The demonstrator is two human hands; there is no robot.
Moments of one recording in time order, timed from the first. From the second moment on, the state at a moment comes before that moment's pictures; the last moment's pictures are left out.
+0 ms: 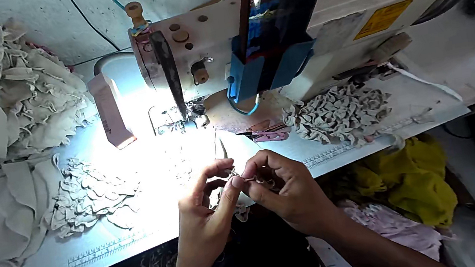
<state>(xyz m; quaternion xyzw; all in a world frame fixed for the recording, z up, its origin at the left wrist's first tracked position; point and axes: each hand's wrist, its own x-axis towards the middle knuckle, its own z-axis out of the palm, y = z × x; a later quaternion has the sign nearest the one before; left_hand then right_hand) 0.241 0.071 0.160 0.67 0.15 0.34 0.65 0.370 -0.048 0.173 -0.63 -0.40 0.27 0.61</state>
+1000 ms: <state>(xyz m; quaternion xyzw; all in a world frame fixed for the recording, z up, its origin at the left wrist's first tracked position) 0.239 0.076 0.150 0.53 0.16 0.32 0.77 0.367 -0.035 0.158 -0.67 -0.43 0.15 0.59</state>
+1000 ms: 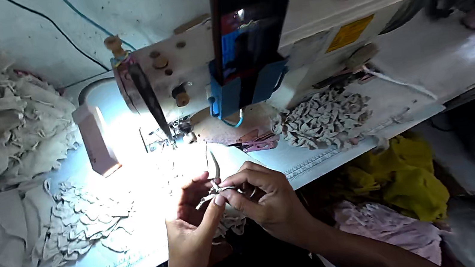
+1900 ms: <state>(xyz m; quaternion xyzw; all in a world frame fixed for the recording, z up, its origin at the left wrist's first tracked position) 0.223 0.072 0.154 0.65 0.18 0.37 0.64 0.422 -0.037 0.185 -0.74 -0.53 -0.22 0.37</state>
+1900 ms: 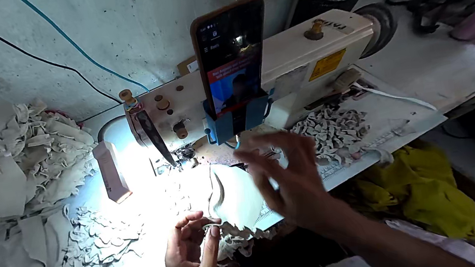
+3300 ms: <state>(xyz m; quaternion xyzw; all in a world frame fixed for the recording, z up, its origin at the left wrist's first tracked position) 0.251 0.190 0.147 0.80 0.29 0.19 0.50 0.396 0.040 0.126 -0.75 -0.58 0.02 0.32</state>
